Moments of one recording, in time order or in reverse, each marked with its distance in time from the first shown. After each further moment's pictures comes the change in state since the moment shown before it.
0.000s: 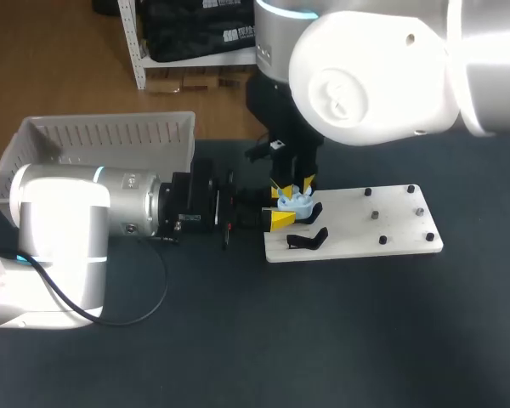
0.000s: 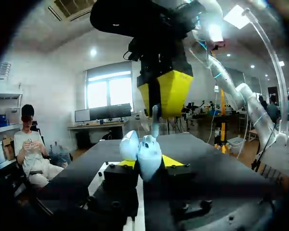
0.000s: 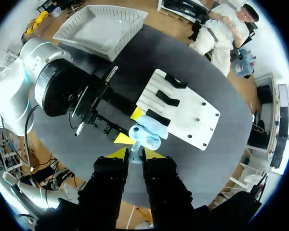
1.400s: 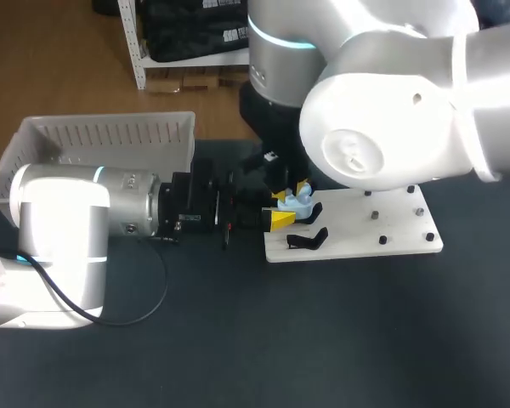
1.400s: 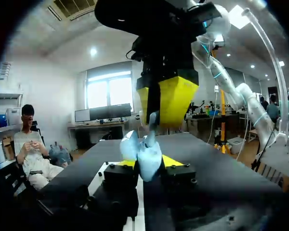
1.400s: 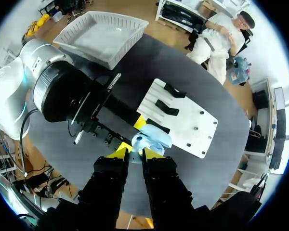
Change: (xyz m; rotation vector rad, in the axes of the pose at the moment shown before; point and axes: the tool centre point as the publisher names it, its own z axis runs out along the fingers) left arm 0.000 0.000 0.000 0.000 0.000 0.000; right arm -0.008 0.006 0.008 0.044 -0.100 -0.011
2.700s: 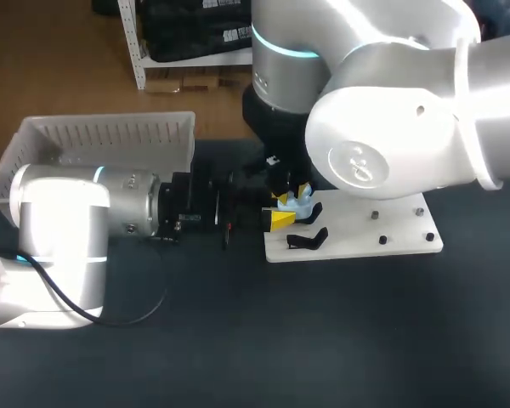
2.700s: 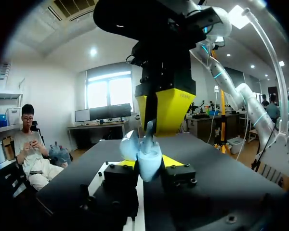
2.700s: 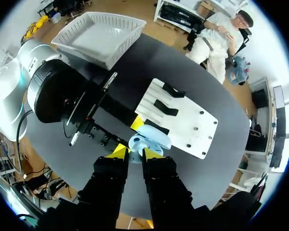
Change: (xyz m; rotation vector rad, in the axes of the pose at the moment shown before) left arm 0.000 0.000 0.000 0.000 0.000 0.000; right arm 0.000 -0.004 0.008 0.007 -0.008 0.010
